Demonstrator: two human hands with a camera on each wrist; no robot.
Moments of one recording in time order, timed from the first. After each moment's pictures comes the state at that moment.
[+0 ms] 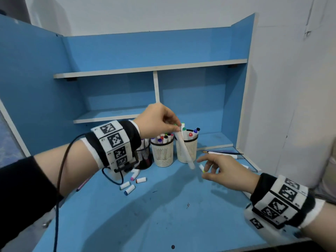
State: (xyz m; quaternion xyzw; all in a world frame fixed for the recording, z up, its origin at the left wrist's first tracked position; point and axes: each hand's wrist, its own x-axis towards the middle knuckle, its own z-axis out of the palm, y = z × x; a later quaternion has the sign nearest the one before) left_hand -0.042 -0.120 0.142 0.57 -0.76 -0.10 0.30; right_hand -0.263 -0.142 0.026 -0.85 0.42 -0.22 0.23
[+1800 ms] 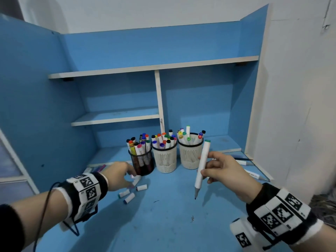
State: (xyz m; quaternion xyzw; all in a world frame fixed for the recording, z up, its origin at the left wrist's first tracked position) left_hand 0.080 -0.132 0.008 0.71 -0.71 -0.06 -0.01; right_hand -0.240 -0.165 0.021 -0.66 0.40 -0.37 0.52
